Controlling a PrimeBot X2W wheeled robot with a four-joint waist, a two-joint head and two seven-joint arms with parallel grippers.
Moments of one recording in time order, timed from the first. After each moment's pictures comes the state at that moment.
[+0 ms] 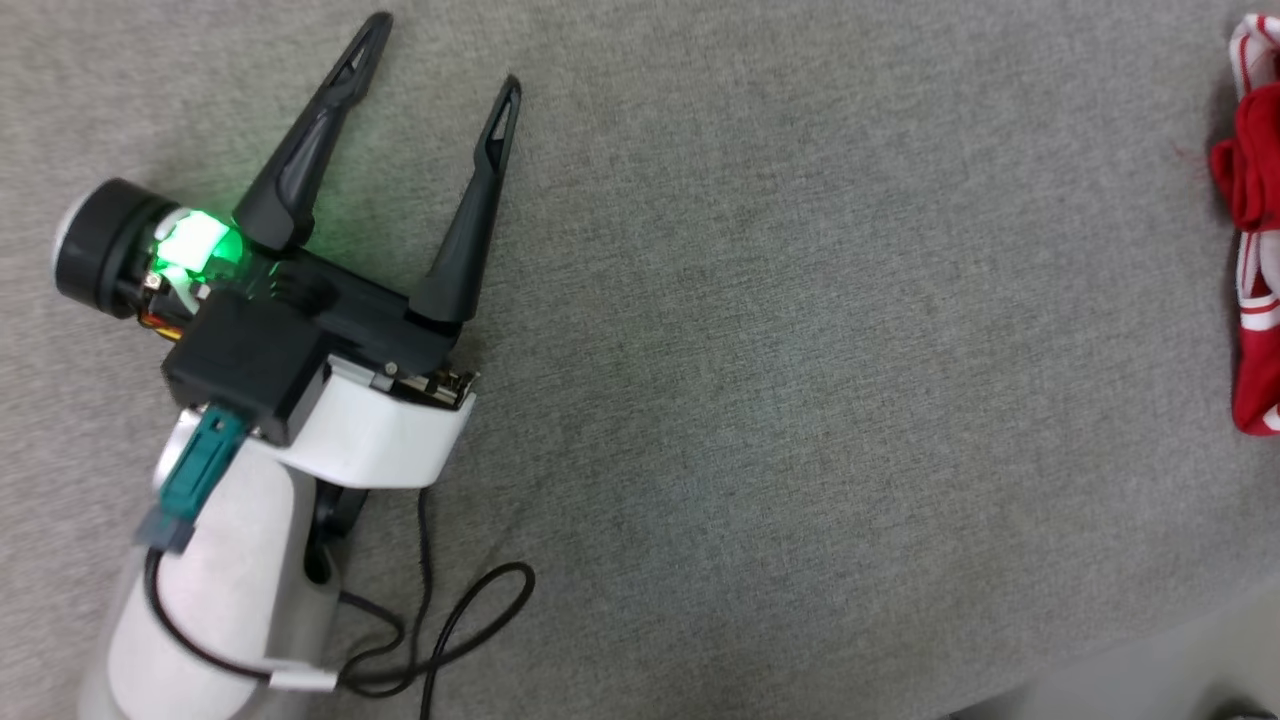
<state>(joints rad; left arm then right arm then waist) -0.51 0.28 -0.24 -0.19 -0.06 -0.12 -0.18 -0.80 -0.44 -0.47 0.74 0.15 0.13 0.10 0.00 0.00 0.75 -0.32</state>
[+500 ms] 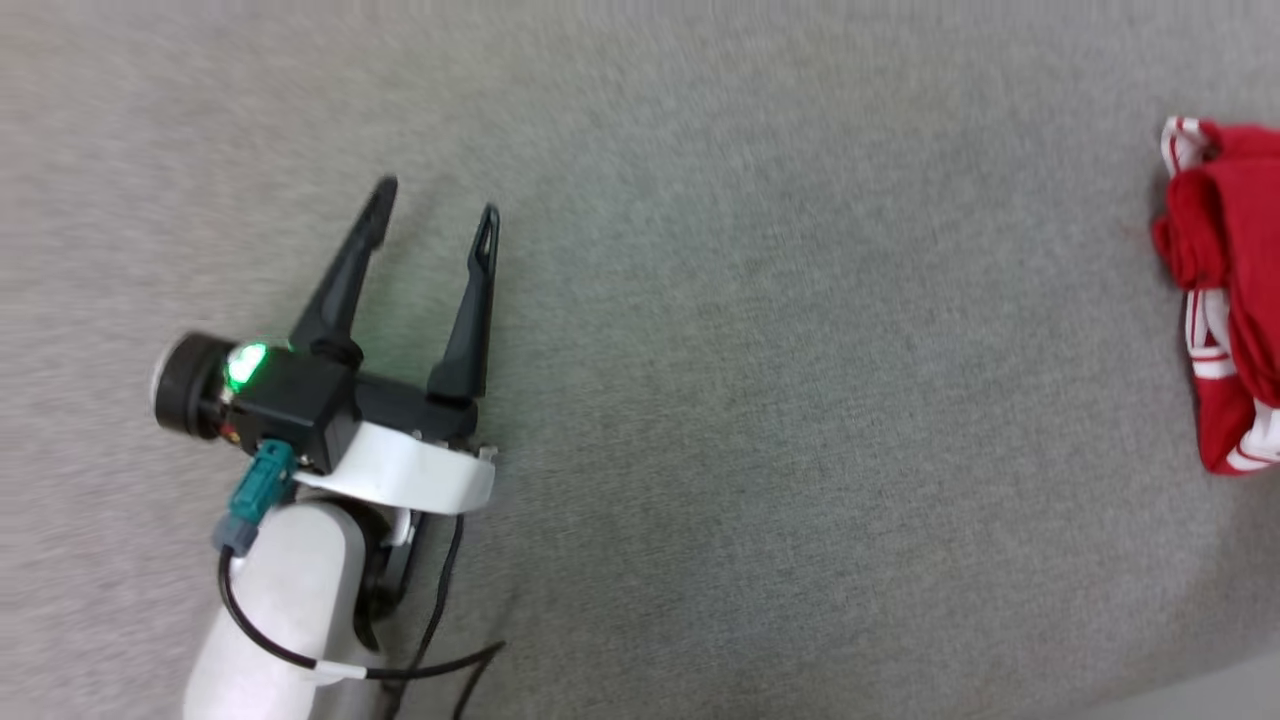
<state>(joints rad) -0.39 0.20 -0.22 -0.01 -0.14 -0.06 -0.26 -0.67 -0.42 -0.37 0.66 0.19 0.13 -0.24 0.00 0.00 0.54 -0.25</state>
